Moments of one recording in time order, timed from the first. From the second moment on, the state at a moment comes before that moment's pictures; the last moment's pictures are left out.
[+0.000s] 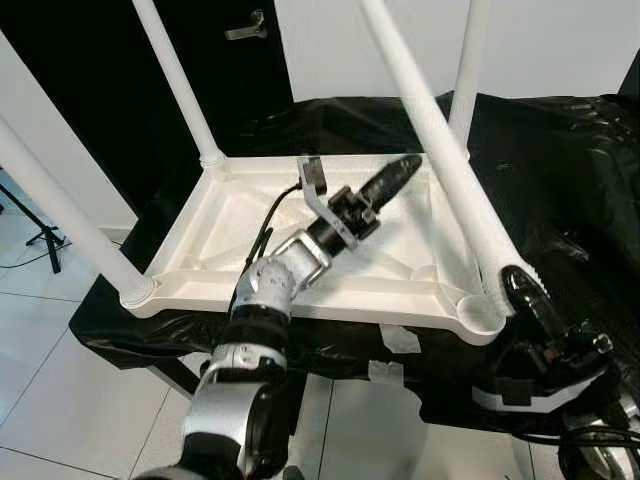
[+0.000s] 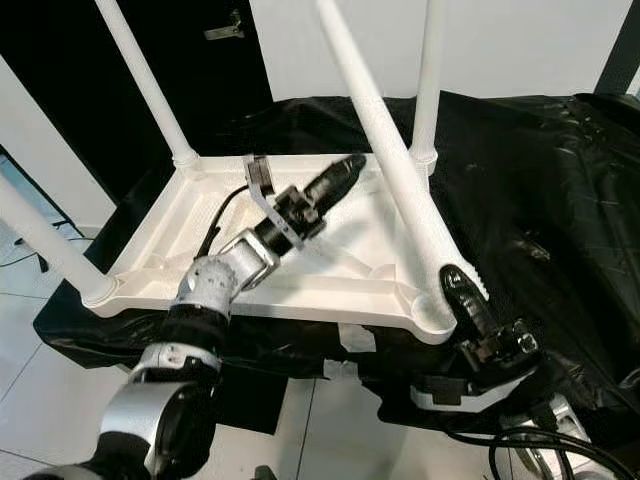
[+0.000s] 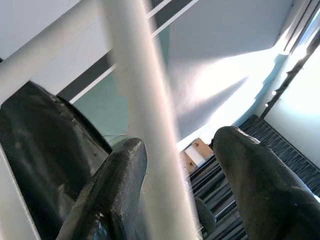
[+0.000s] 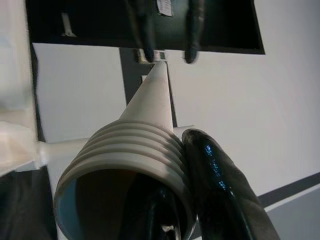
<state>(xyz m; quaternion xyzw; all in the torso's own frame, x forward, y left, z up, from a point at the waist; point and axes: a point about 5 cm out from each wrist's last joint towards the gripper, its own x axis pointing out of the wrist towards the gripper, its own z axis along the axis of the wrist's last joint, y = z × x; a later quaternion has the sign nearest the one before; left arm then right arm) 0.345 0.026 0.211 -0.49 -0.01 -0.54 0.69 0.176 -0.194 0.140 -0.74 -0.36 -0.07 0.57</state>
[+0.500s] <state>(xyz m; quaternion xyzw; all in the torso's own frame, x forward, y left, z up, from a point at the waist) 0.341 0.013 0.204 -0.46 0.02 -0.55 0.69 0.172 -0.197 0.119 -0.74 -0.36 -0.03 0.57</state>
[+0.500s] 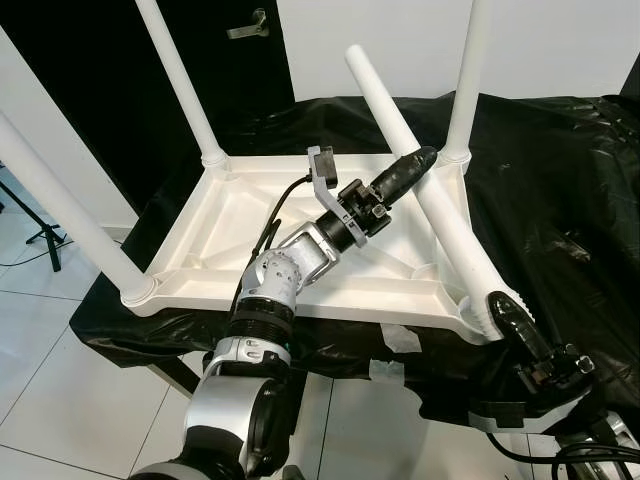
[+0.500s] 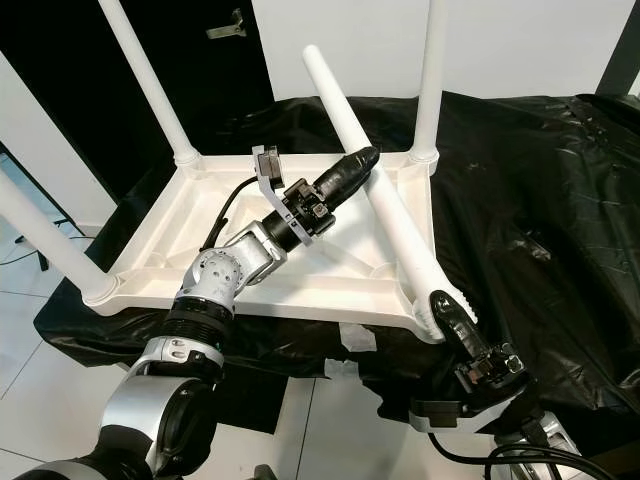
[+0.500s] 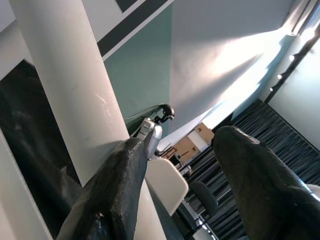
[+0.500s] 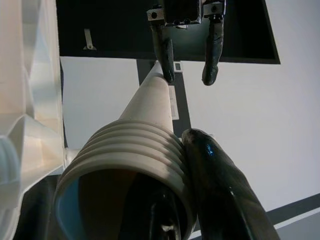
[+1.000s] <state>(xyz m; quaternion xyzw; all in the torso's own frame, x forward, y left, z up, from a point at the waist) 0.340 0.007 0.198 -0.44 0.04 -0.55 0.71 0.167 -0.208 0.110 -0.75 -0.35 -0.03 0.56</state>
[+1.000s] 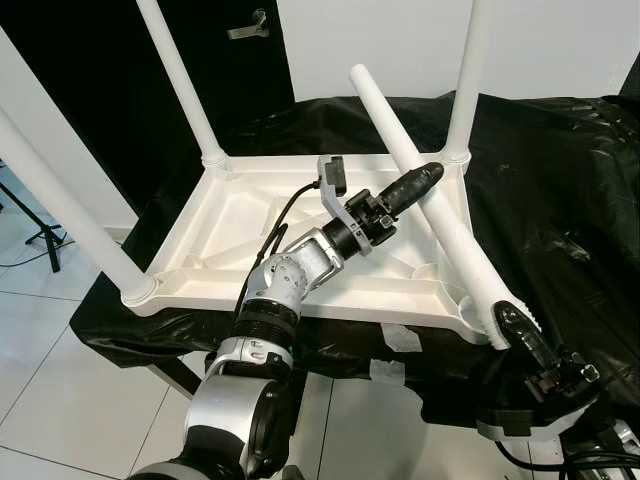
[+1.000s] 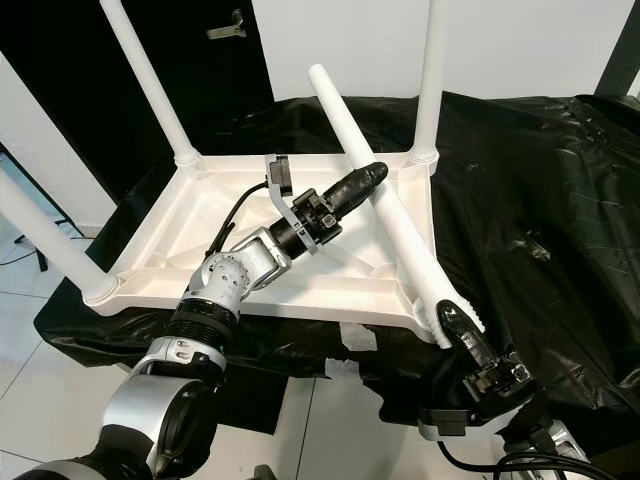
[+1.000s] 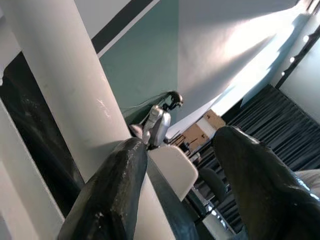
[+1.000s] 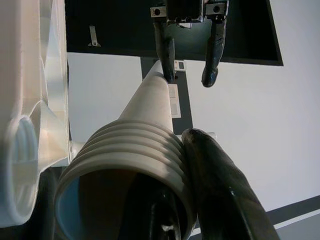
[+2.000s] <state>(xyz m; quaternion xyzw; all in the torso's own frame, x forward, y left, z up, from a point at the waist) 0.337 -0.004 0.167 -0.38 0.10 -0.53 0.75 0.166 -0.214 0.104 -0.75 -0.35 -0.04 0.56</state>
